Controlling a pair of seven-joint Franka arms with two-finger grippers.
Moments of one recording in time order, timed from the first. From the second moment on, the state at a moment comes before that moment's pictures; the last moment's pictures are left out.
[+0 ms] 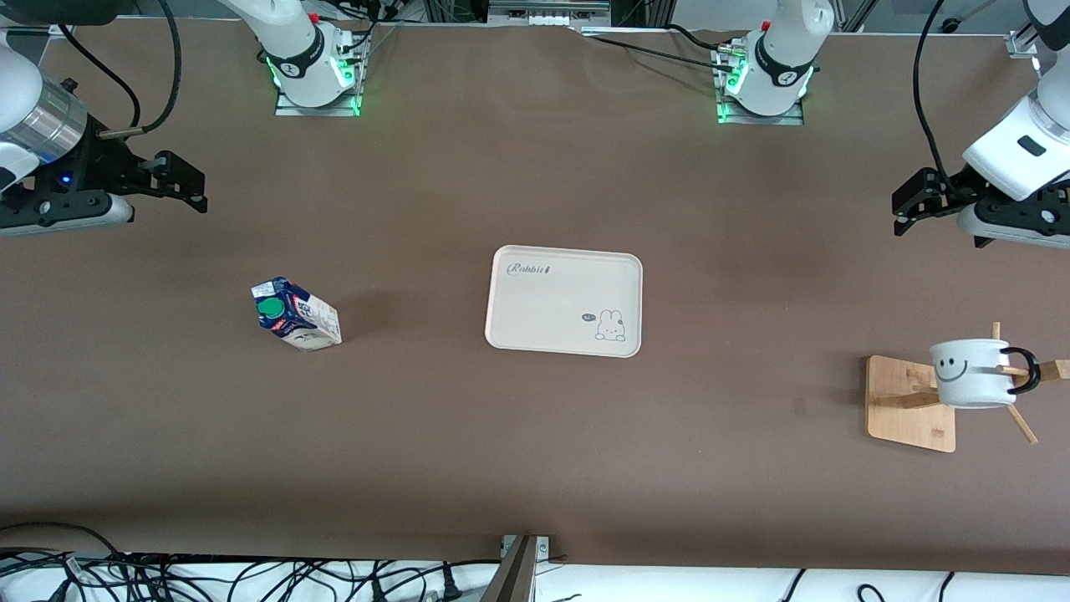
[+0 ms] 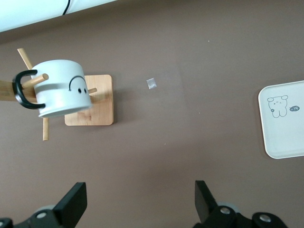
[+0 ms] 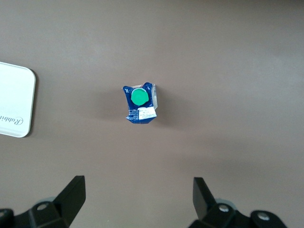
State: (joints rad) left arm -0.06 -0.02 0.00 -1.67 0.07 1.74 0.13; right arm 0.22 0.01 -0.11 -1.64 0.01 1.63 -0.04
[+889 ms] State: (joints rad) left arm -0.06 -0.02 0.00 -1.58 -0.02 1.61 0.12; right arm 0.22 0.01 -0.11 -1.64 0.01 1.63 -0.04
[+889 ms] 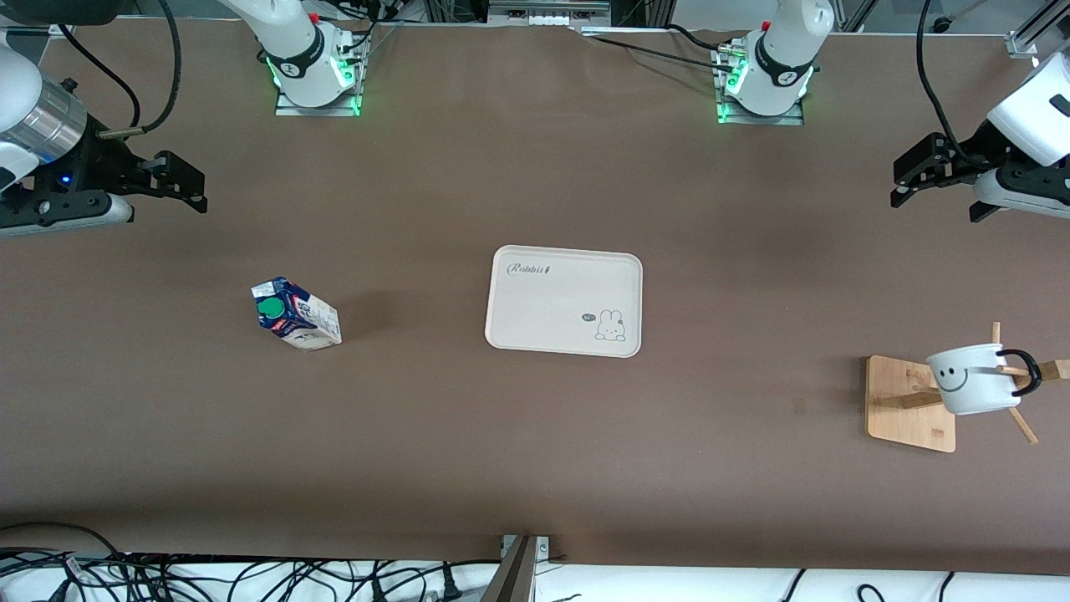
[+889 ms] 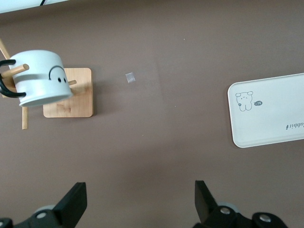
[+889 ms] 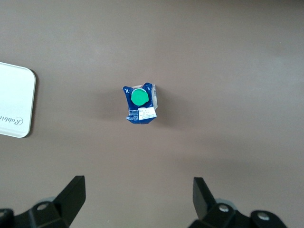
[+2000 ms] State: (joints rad) left arm -0.06 0.00 -0.01 -1.57 -0.02 1.61 0.12; right arm 0.22 0.01 -0.11 -1.64 0.01 1.63 -0.04
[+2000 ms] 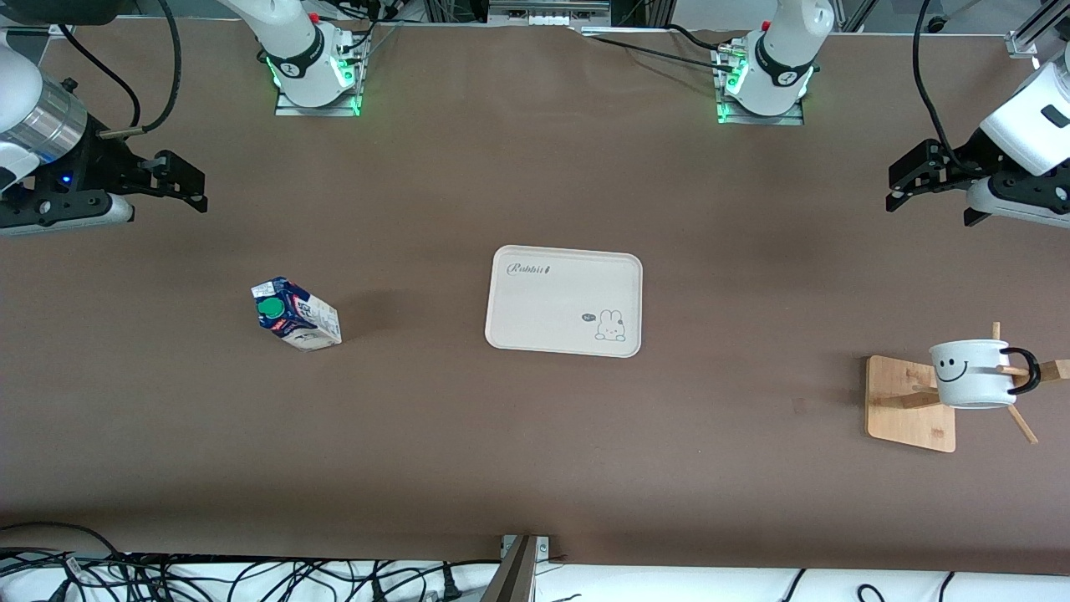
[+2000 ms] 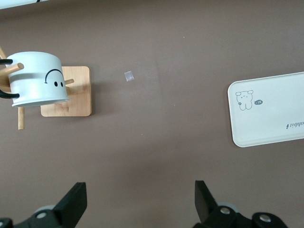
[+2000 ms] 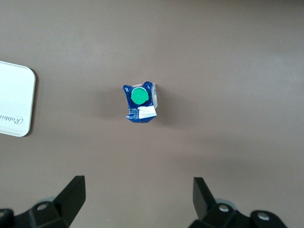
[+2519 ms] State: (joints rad) left arm -0.06 0.00 -0.01 -1.56 -0.03 1.61 0.12; right arm 0.22 0.01 -0.08 -1.63 0.01 1.62 -0.03
